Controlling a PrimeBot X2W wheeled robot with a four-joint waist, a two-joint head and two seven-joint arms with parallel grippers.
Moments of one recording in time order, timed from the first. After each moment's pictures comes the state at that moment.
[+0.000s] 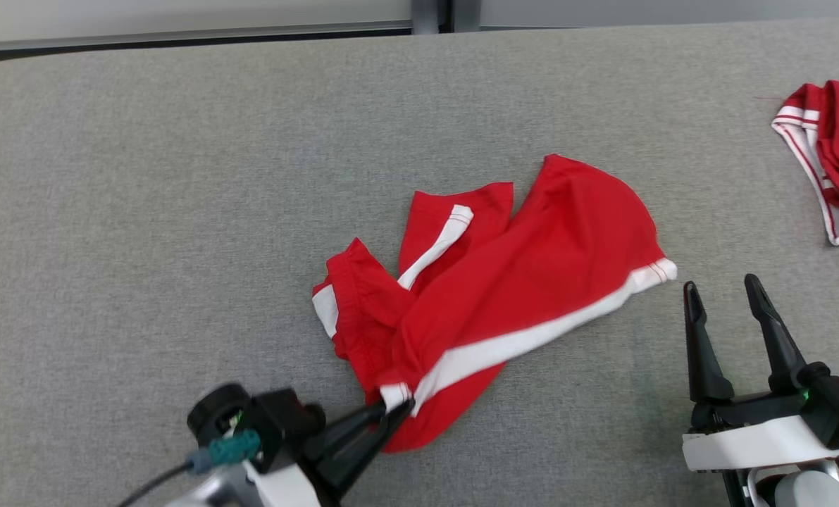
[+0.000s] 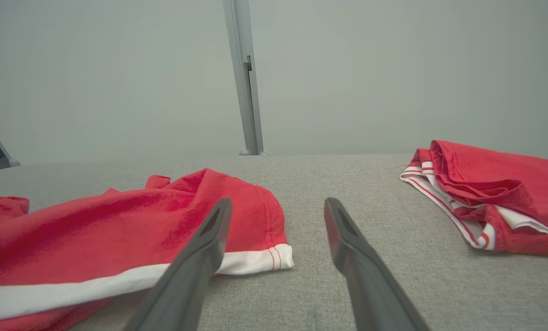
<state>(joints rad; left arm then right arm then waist) -0.27 0.52 -0.77 -0.17 -0.63 -0.12 0.08 -0.07 -0.10 0.06 0.10 0.15 0.13 -0.26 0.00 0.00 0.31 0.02</state>
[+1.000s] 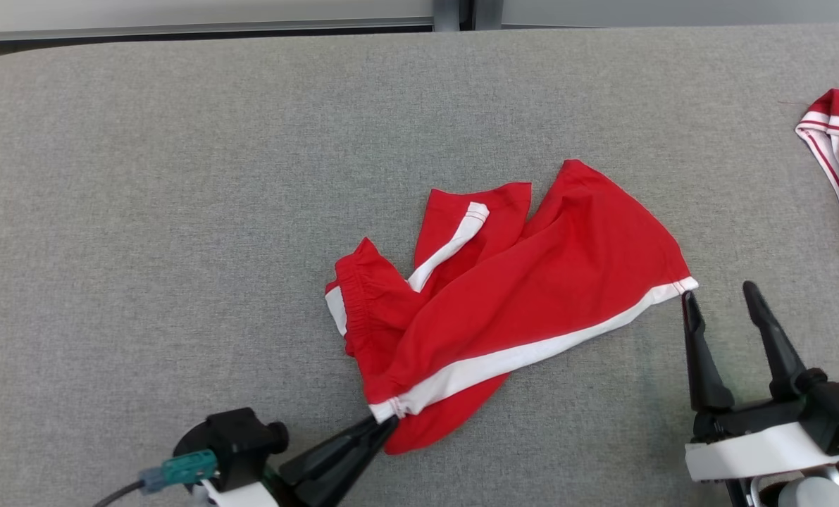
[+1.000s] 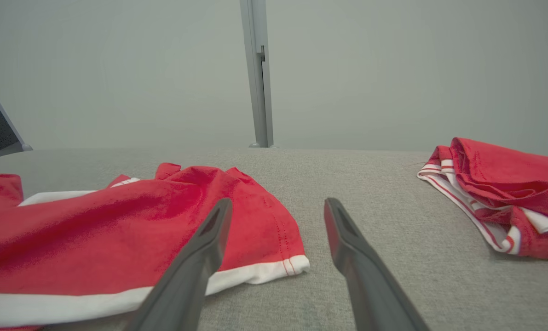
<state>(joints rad) -0.15 0.58 -0.77 -0.23 -0.78 -0.10 0.01 -0.05 -0.14 0.08 0.10 0.16 0.13 -0.26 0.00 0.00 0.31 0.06</state>
